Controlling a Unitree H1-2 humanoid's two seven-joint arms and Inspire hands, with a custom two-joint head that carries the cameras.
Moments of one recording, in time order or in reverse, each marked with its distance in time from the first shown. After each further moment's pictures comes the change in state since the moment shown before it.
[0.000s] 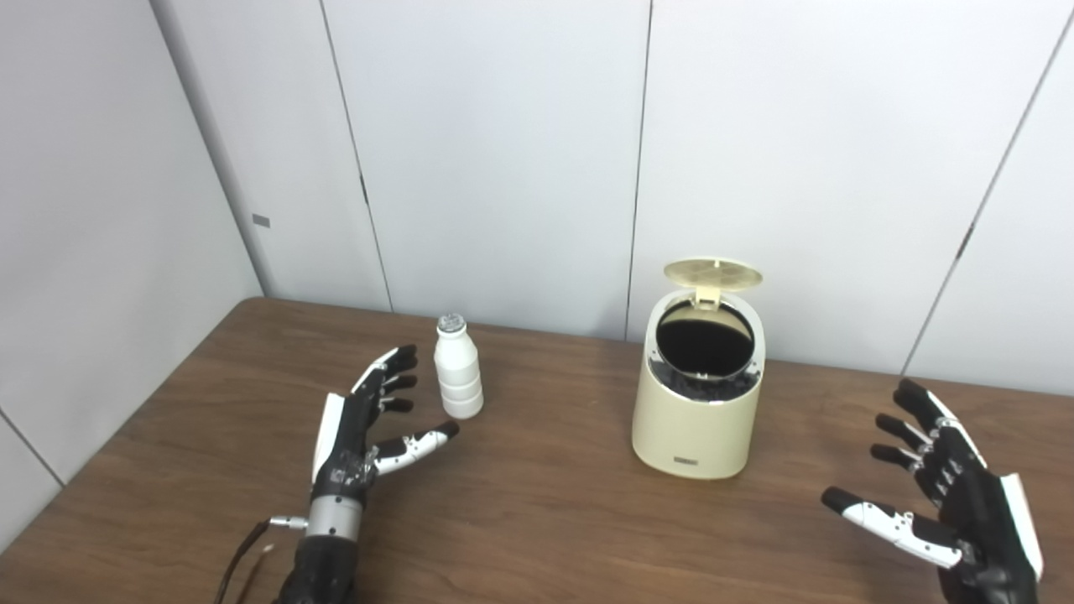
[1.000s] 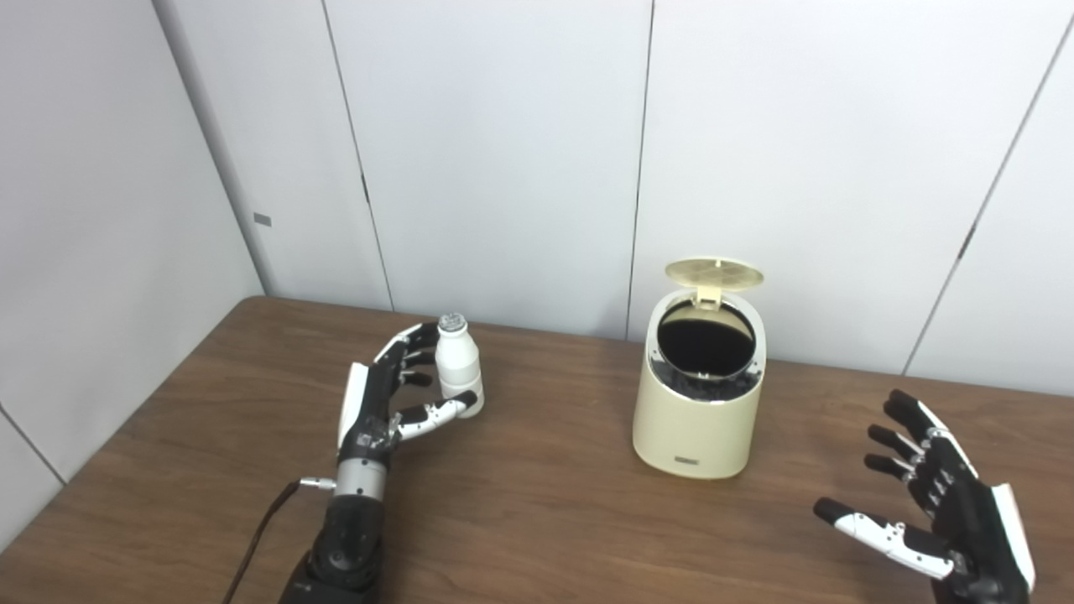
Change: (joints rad) left arm -0.124 0.014 -0.052 0.176 -0.002 -0.091 0.068; right arm 0.020 0.014 0.006 -0.012 -0.025 0.013 0.003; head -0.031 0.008
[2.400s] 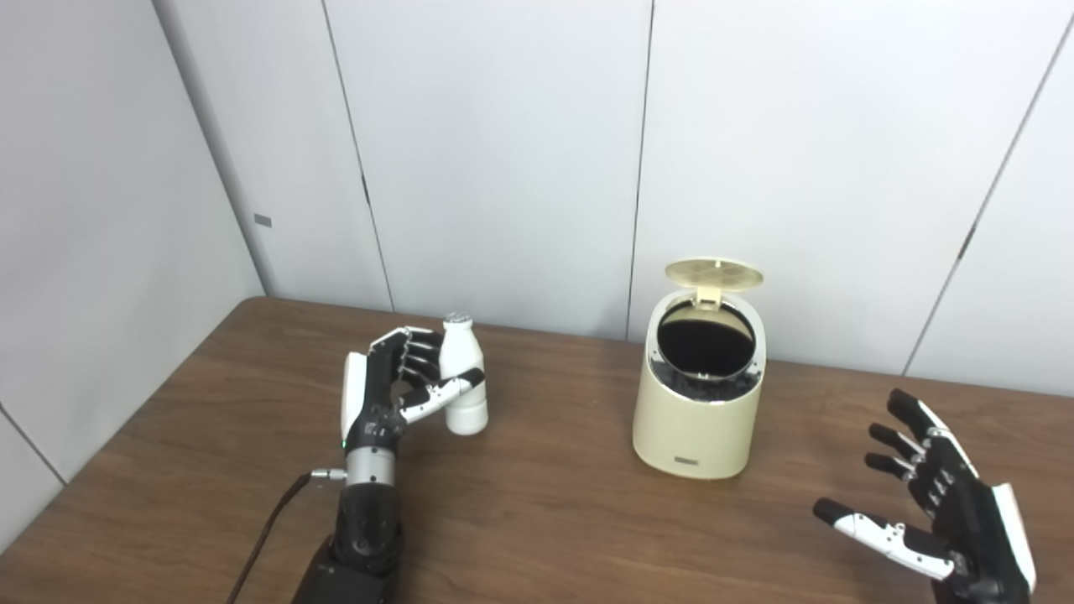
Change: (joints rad) left arm -0.044 -0.017 -0.012 0.056 0.055 -0.002 0.122; right arm 0.005 0.003 0.007 -0.007 -0.012 0.008 -0.002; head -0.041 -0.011
